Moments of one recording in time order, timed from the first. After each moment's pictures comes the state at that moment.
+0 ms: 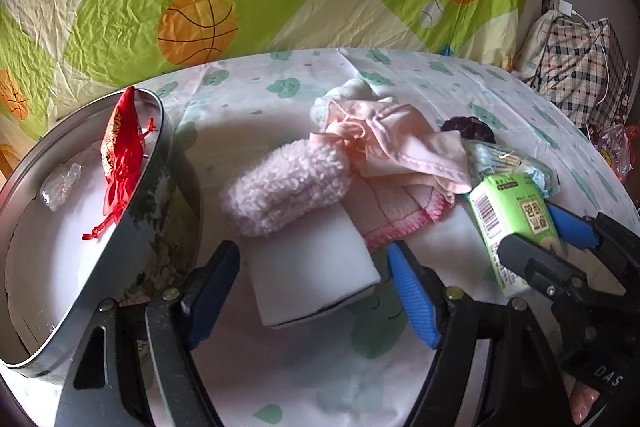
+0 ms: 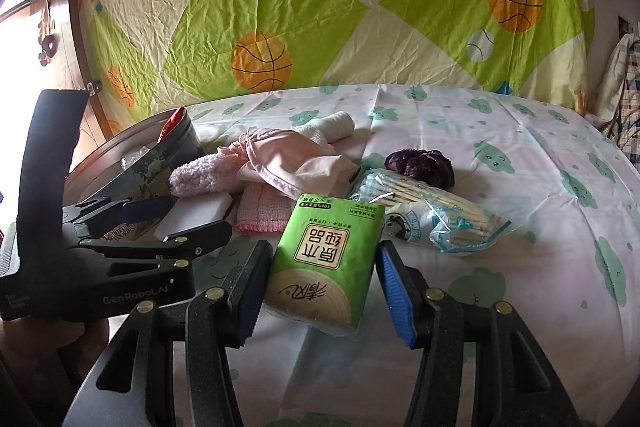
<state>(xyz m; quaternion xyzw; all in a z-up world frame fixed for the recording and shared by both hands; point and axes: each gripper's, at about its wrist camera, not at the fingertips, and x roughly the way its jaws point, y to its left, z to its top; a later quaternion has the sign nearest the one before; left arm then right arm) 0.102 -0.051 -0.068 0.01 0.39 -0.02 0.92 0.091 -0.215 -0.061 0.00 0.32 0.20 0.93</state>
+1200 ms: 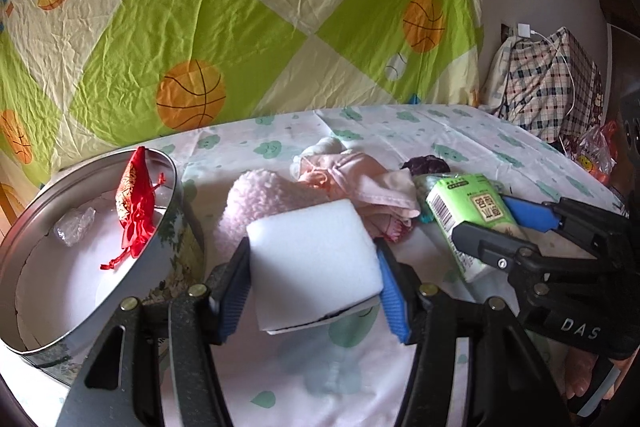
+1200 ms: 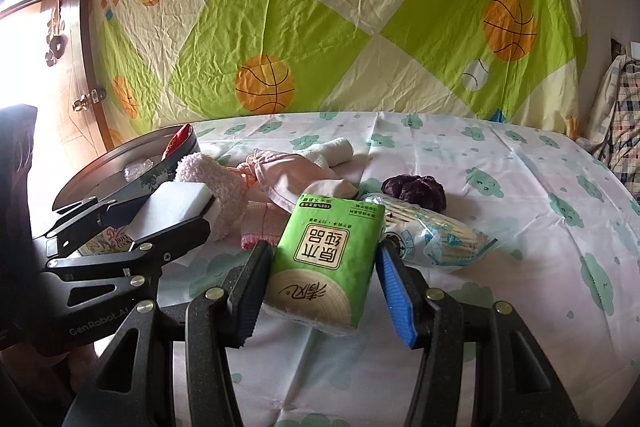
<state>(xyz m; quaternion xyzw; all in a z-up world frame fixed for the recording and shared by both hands) 0.066 -0.058 -0.049 0.03 0.28 -0.06 0.96 0.075 -0.217 -0.054 -0.01 0.27 0.20 0.94</state>
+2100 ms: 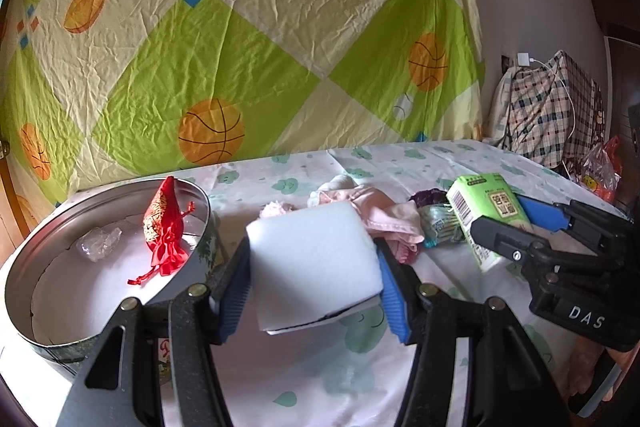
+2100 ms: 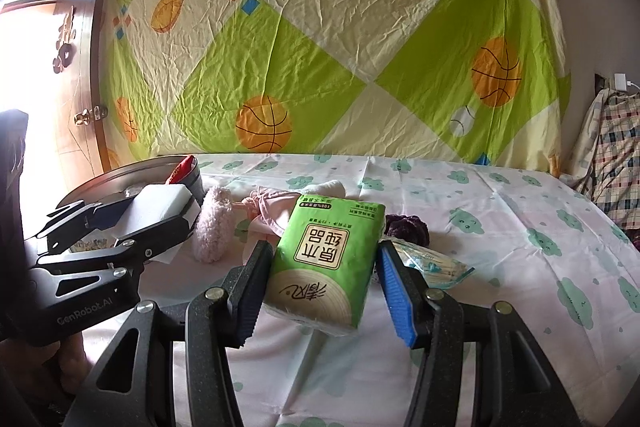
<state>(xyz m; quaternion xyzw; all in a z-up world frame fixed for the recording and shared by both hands) 0.039 -0.048 -0.039 0.03 0.20 -0.04 0.98 0.045 -0.218 -0.044 -0.02 0.18 0.18 0.97</state>
